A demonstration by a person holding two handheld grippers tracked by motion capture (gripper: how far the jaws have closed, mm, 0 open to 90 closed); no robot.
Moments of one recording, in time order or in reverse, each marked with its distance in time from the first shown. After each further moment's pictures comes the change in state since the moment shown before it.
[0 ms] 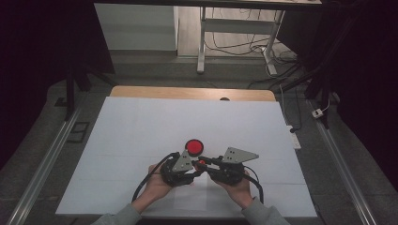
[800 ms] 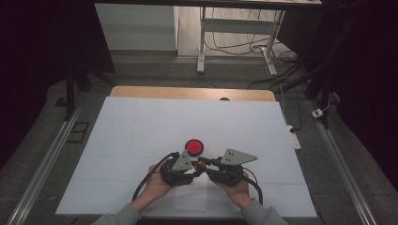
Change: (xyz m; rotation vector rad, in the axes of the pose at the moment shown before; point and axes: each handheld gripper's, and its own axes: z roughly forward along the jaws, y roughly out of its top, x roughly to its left) left arm 0.003 -0.004 0.004 0.010 -0.014 -0.013; right arm 0.001 -0.005 0.003 0.001 -0.020 -0.015
